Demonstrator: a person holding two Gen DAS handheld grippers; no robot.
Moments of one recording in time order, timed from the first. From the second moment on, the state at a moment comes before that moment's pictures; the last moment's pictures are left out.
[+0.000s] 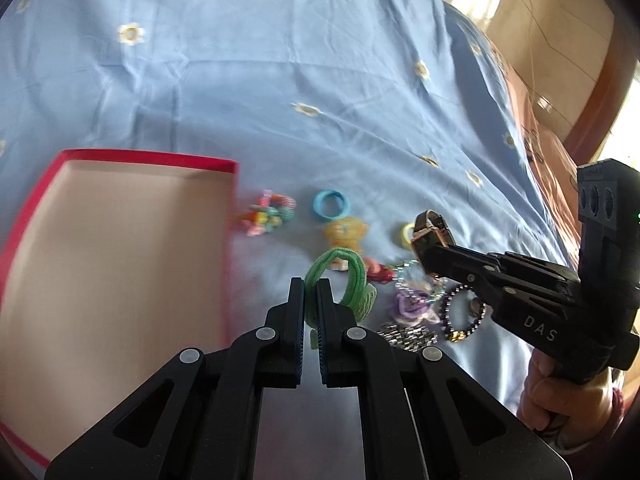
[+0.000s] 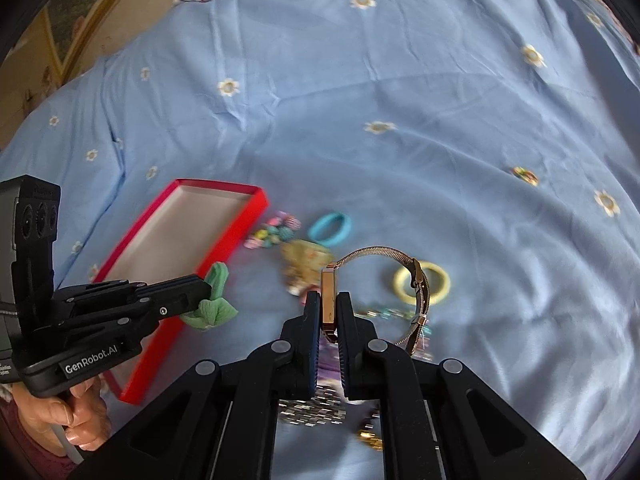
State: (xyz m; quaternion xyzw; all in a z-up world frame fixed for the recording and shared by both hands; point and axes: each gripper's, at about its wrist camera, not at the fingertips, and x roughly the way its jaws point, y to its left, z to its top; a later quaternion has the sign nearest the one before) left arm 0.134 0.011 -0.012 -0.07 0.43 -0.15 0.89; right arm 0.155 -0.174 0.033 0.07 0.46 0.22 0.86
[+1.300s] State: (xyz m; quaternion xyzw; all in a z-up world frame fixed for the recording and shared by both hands) left arm 0.196 0.184 -0.046 -0.10 0.48 0.01 0.87; right arm 0.220 0.037 -0.003 -0.01 0.50 0.36 0.79
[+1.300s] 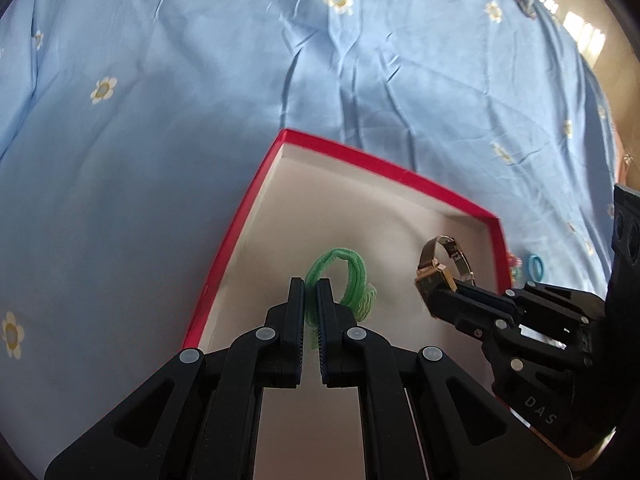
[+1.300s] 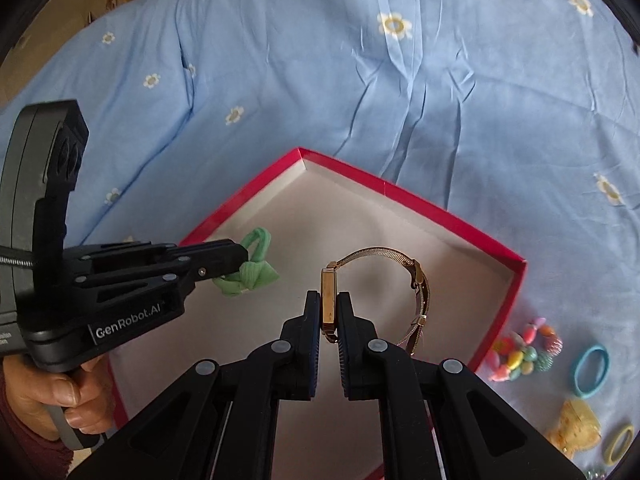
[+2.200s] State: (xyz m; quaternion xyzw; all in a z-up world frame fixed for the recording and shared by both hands) left arm 0.153 0.158 -0.018 -0.13 0.46 0.00 0.88; right arm 0.195 -0.038 0.027 0.08 0.48 0.32 0.81
